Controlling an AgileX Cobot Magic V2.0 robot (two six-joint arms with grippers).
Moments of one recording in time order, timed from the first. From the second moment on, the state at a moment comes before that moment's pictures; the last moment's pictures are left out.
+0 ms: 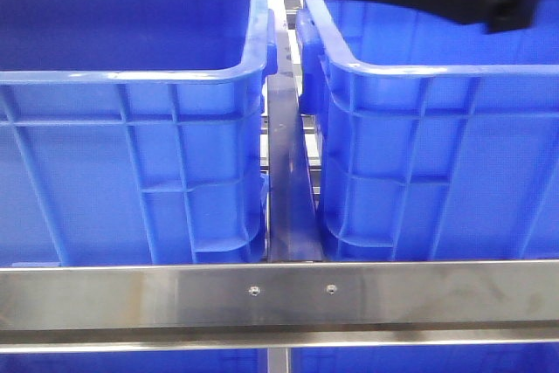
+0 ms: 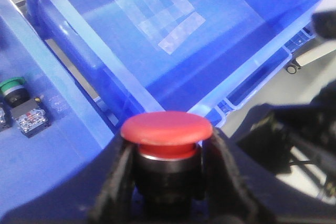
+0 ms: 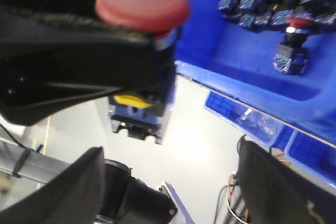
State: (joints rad) left arm -0.96 1.20 -1.22 0.12 0.71 -0.38; right arm 0.59 1.07 -0.59 1.79 0.62 -1.13
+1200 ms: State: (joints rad) left arm -0.96 1.20 -1.22 0.13 0.68 -0.37; right arm 0.69 1.16 -0.73 1.79 0.52 -1.20
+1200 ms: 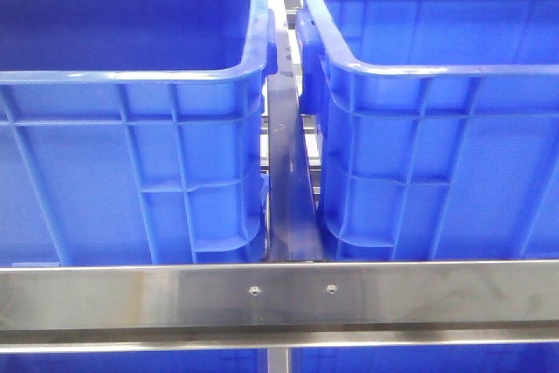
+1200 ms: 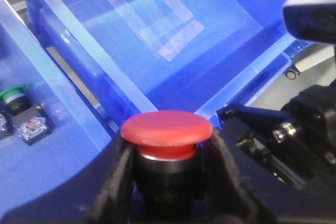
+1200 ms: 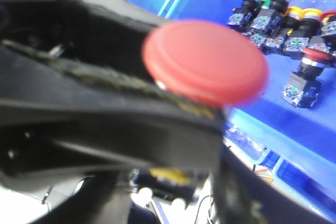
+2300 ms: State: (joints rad) left arm -0.96 1.19 -1.22 0.13 0.68 -0.37; right arm 0.69 1.16 -0.73 1.79 0.54 -1.20
